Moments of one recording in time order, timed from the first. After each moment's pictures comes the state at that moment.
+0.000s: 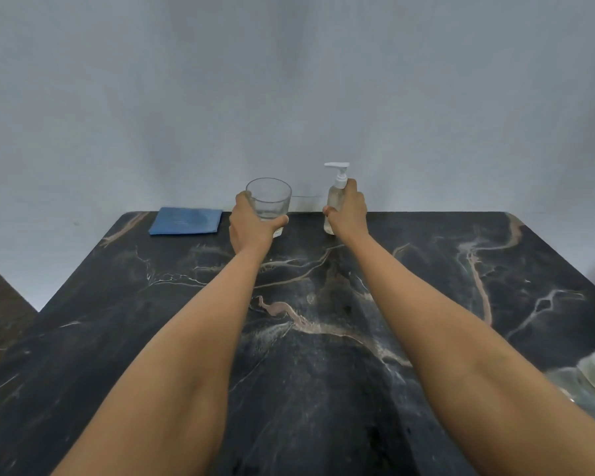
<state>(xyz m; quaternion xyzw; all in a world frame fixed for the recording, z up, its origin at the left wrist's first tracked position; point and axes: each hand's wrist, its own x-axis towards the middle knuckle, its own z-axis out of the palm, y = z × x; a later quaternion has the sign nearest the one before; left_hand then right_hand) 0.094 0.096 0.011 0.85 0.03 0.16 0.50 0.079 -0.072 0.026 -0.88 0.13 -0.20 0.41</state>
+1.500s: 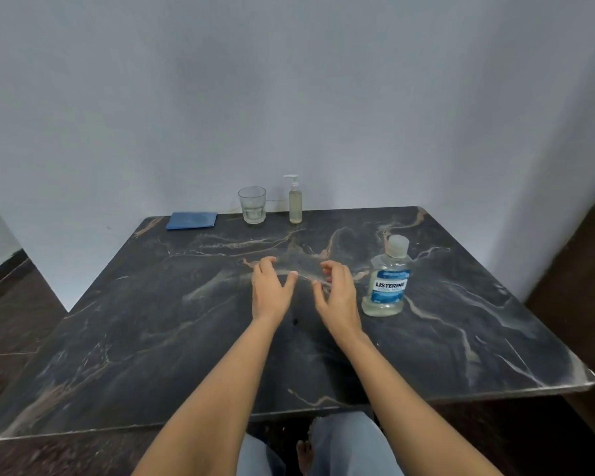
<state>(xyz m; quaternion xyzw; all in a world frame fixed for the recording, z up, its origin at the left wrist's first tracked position) -0.192 0.075 0.006 0.86 -0.07 0.10 0.49 -0.250 -0.047 -0.001 -0.86 0.03 -0.32 0.39</state>
